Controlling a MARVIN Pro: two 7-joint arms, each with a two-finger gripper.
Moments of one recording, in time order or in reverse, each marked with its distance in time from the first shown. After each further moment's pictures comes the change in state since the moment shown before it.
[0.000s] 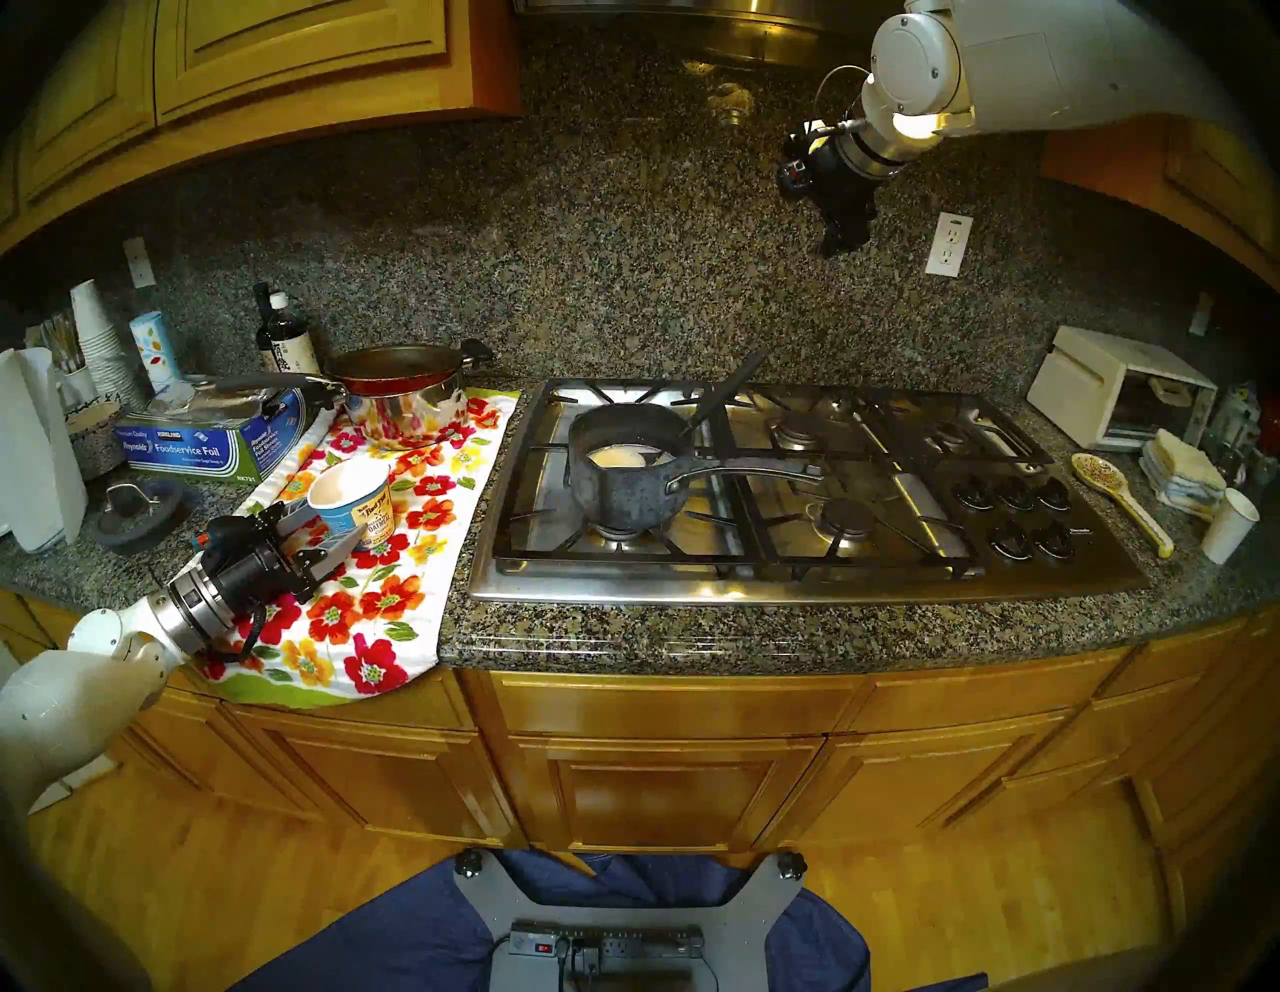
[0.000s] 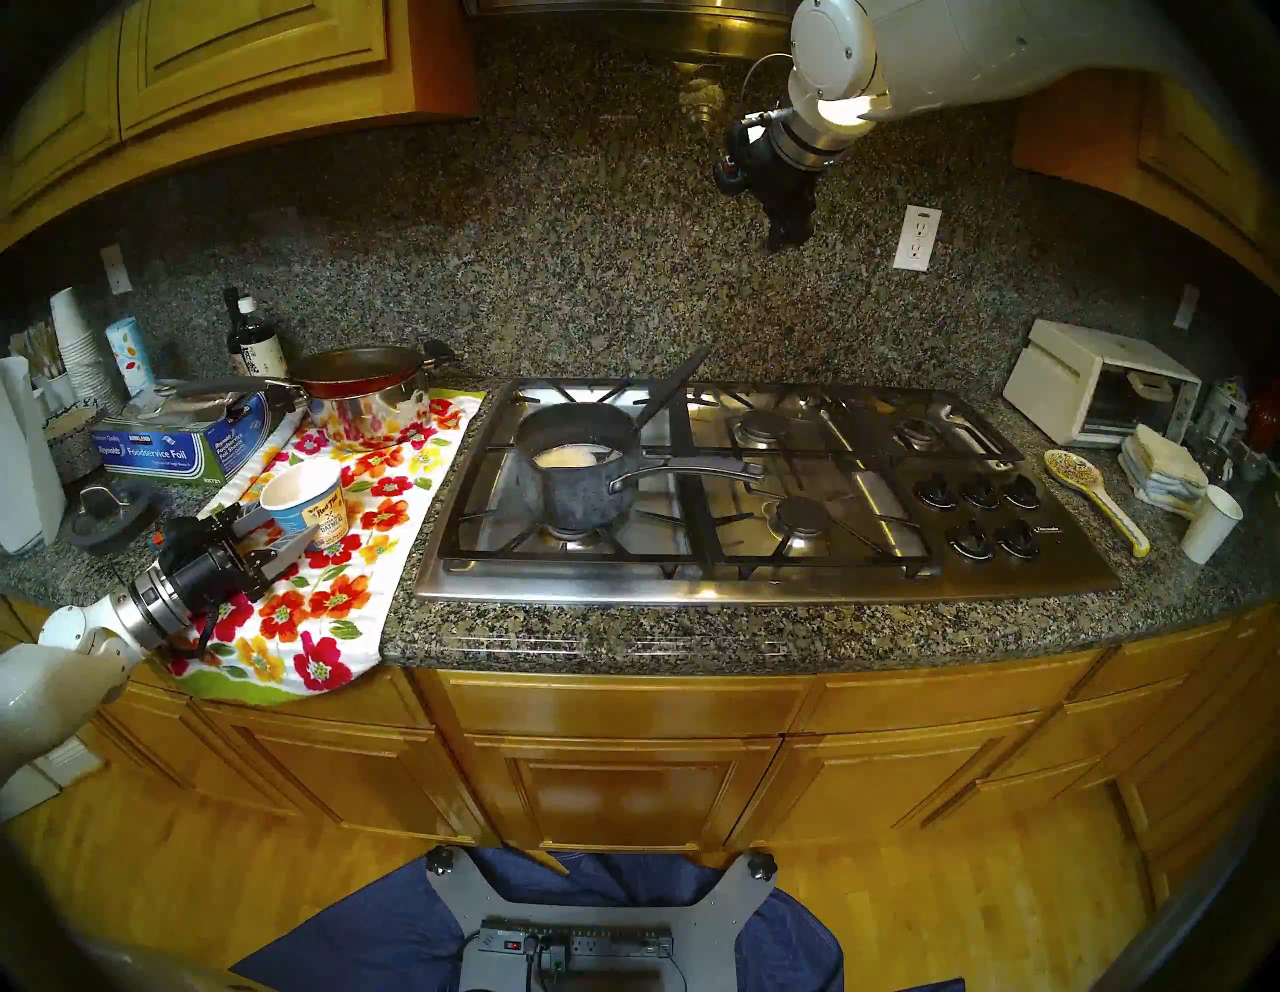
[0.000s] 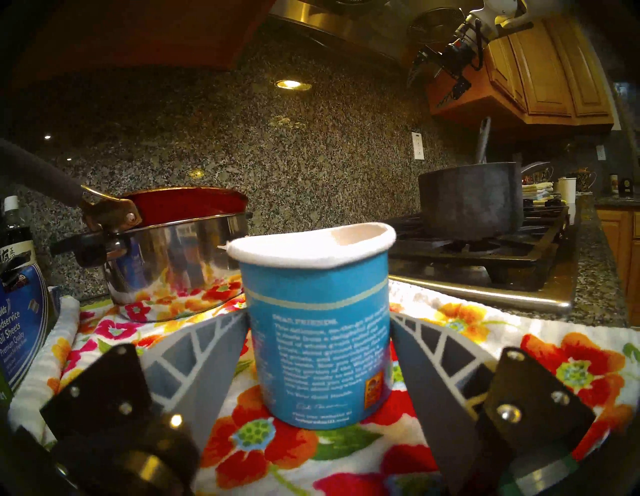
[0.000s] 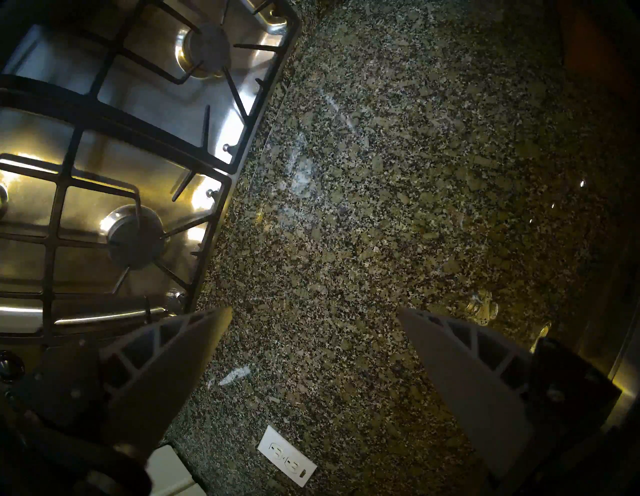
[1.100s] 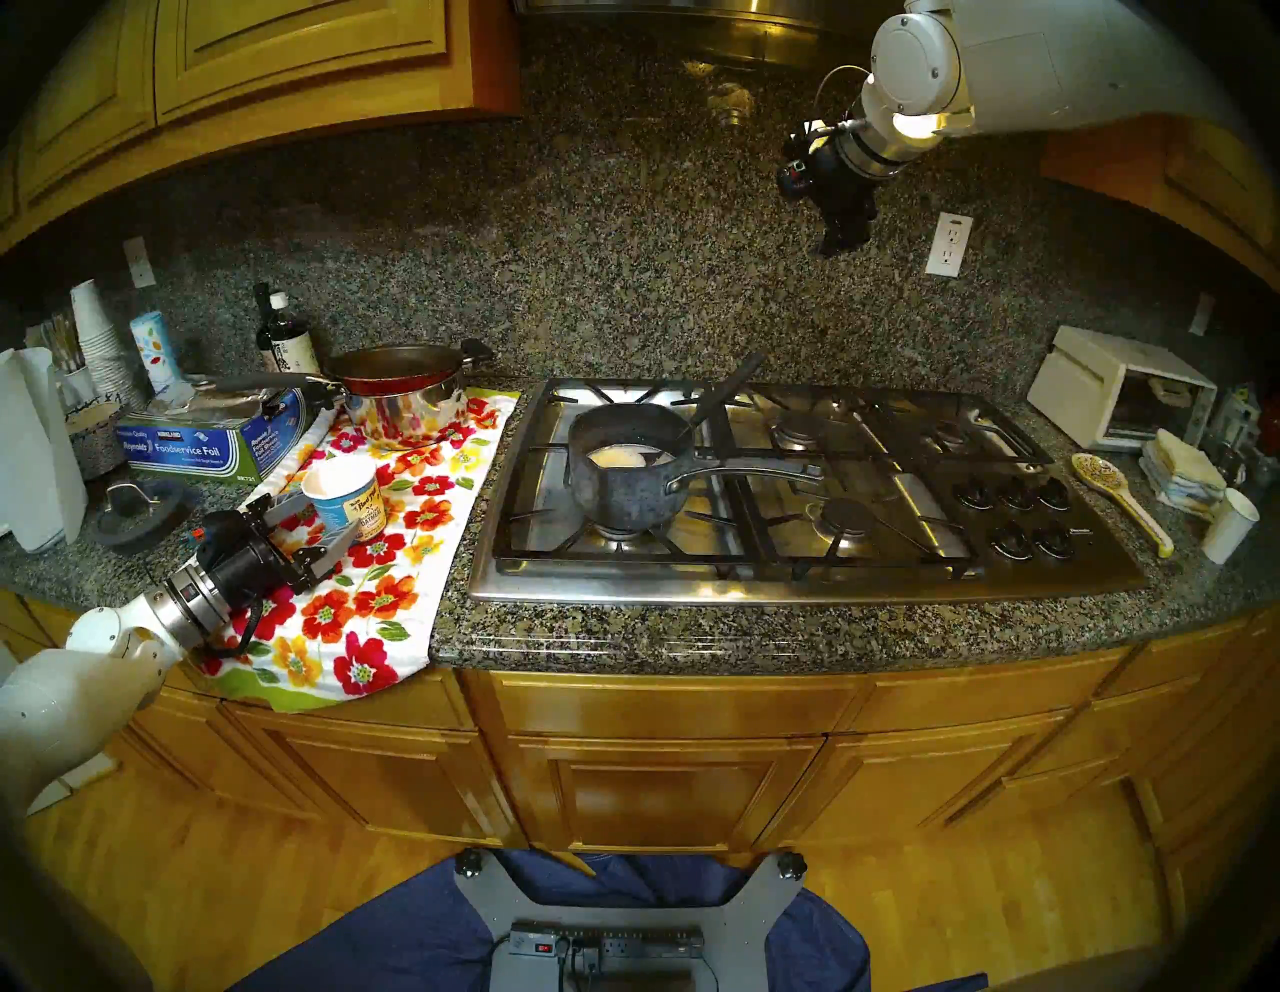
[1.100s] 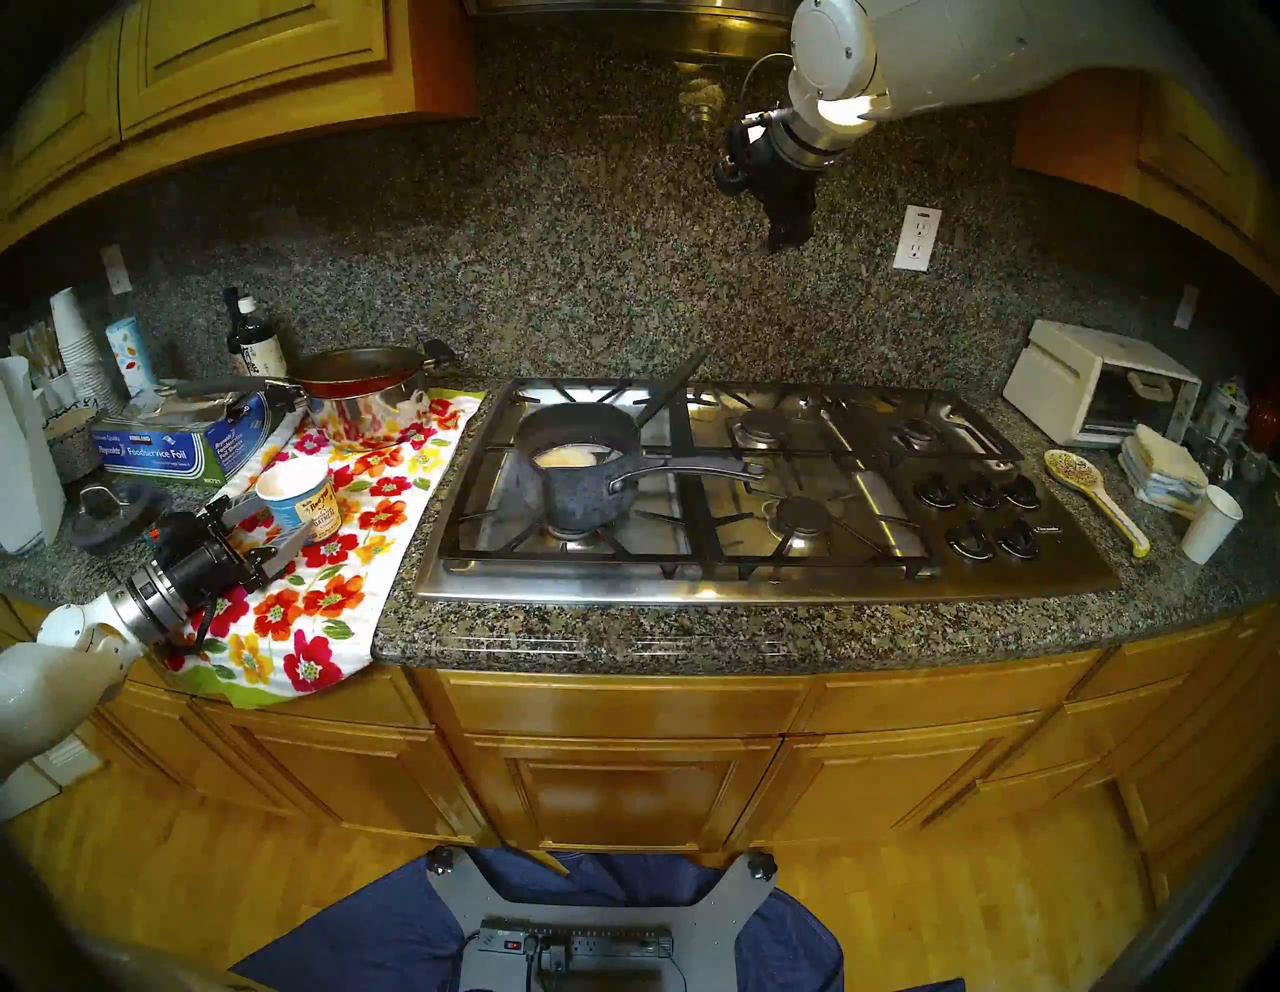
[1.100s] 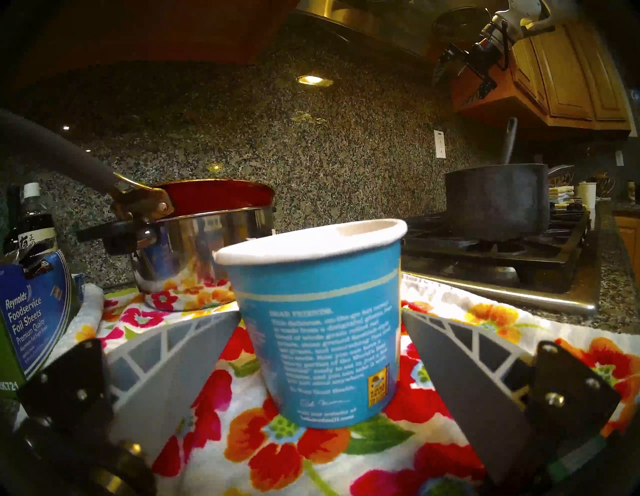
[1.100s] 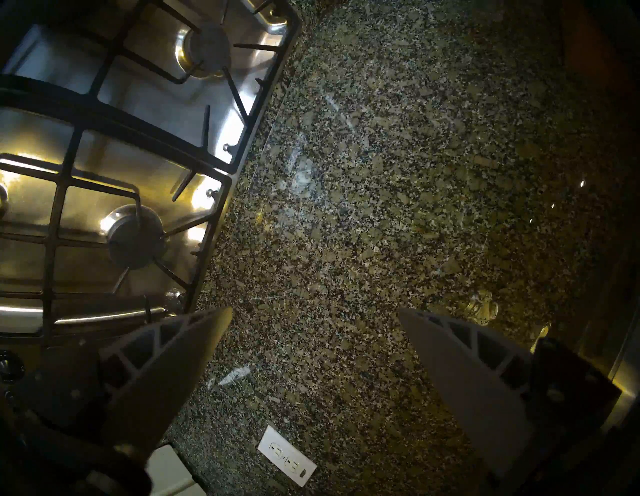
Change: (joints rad) left arm -0.036 -0.019 0.014 0.022 -0.002 0.037 0.050; right arm 0.000 -0.002 -0.003 0.000 0.002 -0.001 -0.001
